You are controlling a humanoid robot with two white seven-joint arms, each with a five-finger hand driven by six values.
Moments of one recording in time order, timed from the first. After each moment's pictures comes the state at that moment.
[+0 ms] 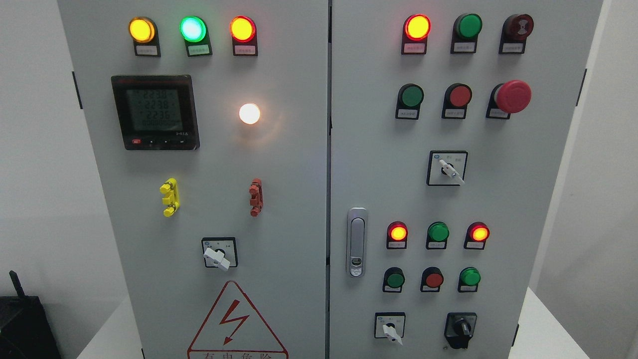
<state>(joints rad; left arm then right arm) -0.05 -0.08 0.07 0.10 -0.08 -0.10 -0.12 0.11 0.00 -0.05 -1.67 -0.05 -0.26 -0.04</state>
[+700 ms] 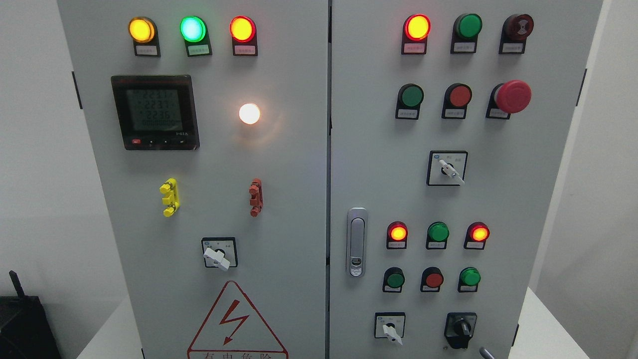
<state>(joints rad) -0.05 -0.08 0.07 0.10 -0.08 -0.10 -0.12 0.07 -0.02 -0.02 -1.70 -0.05 -0.24 -0.04</state>
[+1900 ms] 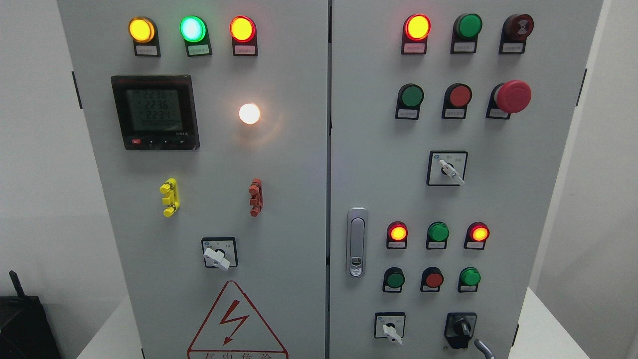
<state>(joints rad) -0.05 -0.08 0.07 0.10 -0.08 -0.10 -0.12 0.05 -0.03 0.00 -1.70 -0.05 -0.23 -0.03</state>
